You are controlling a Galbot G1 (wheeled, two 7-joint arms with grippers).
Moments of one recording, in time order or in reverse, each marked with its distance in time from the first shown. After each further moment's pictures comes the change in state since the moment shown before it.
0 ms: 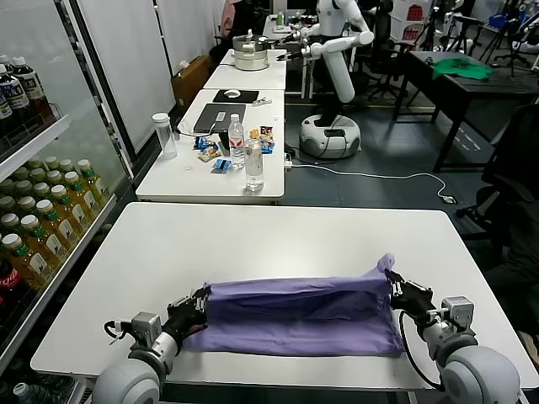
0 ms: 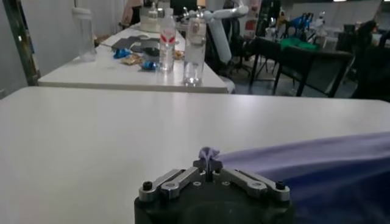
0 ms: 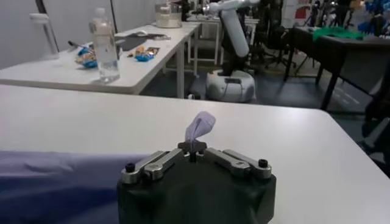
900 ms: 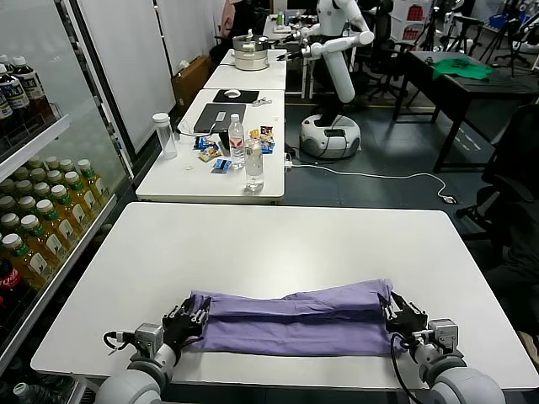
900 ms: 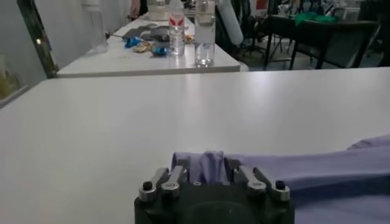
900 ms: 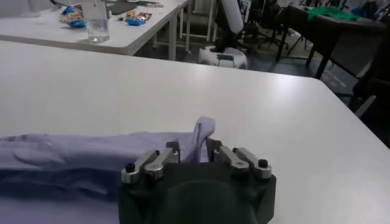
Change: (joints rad) left arm 0.055 -0.065 -0.019 -0.006 0.164 0.020 -0.021; right arm -0.053 0.061 -0.032 -0.018 -0.140 -0.002 -0.006
